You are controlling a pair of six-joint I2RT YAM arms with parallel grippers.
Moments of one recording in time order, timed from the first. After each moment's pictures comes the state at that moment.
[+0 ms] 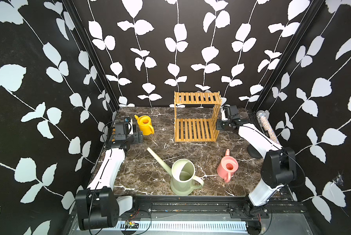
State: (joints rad) left arm 0.04 1.21 0.91 -0.40 0.02 0.00; right arm 0.26 1.71 1.40 -0.53 -0.05 0.26
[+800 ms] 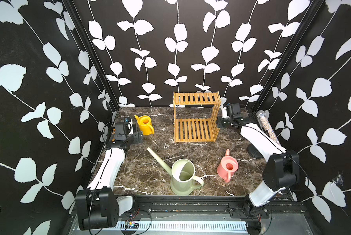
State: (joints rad) left arm 0.04 1.21 0.91 -0.40 0.02 0.00; right arm 0.26 1.63 1.41 -0.52 -0.06 0.23
